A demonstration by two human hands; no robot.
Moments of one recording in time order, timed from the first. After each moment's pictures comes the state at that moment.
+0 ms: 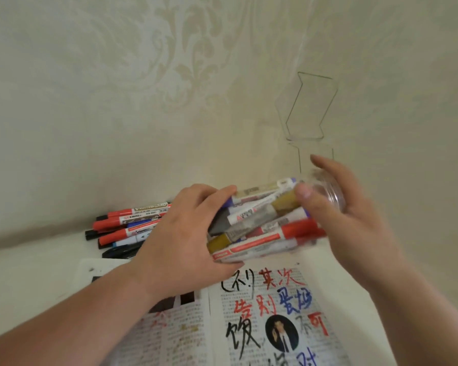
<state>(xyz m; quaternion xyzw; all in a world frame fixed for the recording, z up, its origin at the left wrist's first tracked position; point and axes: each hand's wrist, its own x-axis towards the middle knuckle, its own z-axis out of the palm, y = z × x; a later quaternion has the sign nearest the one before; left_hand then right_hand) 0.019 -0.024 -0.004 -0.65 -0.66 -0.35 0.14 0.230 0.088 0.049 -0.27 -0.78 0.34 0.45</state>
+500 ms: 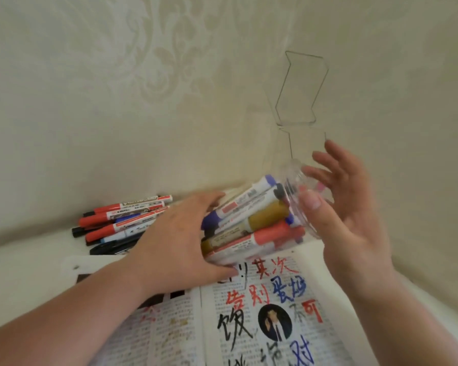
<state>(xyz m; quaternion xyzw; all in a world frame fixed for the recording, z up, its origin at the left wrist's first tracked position) 0.023 -0.014 -0.017 -0.64 -0.71 -0.30 0.04 0.231 0.092 0.017 -0.16 -0.73 0.38 0.54</state>
